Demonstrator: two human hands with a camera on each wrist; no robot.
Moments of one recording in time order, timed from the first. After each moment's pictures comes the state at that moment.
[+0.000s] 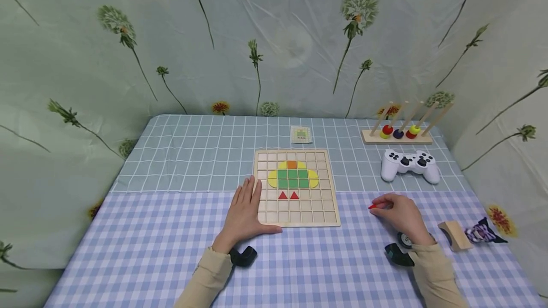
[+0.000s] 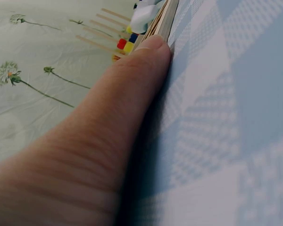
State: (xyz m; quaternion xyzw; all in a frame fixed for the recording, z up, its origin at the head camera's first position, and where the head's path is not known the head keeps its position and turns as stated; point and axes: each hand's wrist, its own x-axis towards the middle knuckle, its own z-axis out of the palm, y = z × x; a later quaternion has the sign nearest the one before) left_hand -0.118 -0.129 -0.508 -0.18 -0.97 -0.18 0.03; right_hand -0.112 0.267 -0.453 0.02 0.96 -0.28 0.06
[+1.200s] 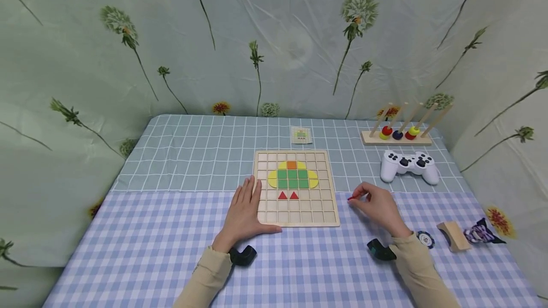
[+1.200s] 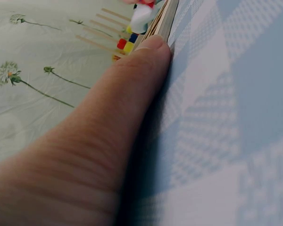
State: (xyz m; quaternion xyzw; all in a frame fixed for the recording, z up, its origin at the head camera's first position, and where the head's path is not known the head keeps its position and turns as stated) left_hand -0.117 -0.129 -0.507 -0.18 -0.97 -0.18 0.03; right_hand -0.128 0.221 -0.452 -0.04 0.95 -0.31 -0.01
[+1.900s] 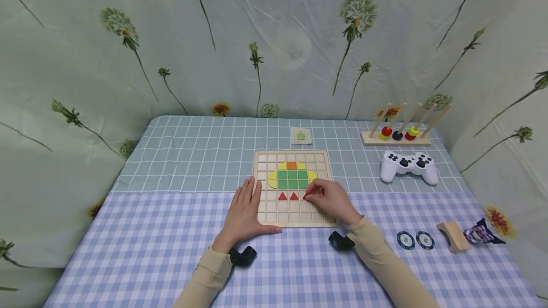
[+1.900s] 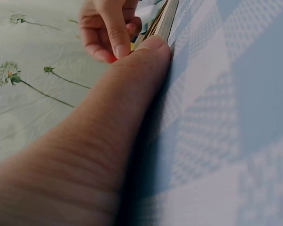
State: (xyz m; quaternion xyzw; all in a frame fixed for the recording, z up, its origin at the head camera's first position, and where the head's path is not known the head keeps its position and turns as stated) left_hand -0.118 -0.129 -0.507 -0.18 -0.97 -0.18 0.02; right_hand -0.153 0.133 -0.466 -0.15 0.91 -0.38 0.01
